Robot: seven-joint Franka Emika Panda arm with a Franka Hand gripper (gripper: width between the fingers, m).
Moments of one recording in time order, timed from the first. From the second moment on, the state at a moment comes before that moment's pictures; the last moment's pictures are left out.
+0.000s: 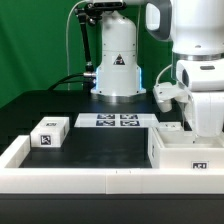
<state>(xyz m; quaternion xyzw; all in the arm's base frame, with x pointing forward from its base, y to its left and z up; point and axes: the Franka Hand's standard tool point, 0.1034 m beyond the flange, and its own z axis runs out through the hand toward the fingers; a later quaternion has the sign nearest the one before) 0.515 0.109 0.039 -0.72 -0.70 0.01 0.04</state>
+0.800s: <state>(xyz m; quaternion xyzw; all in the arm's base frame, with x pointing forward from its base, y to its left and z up) 0.462 0.135 0.087 -0.73 -0.69 -0.01 0.01</state>
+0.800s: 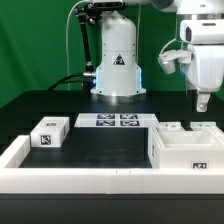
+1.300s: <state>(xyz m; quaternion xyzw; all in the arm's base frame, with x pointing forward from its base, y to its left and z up) 0.461 0.137 0.070 -0.73 -0.68 -0.01 0.02</state>
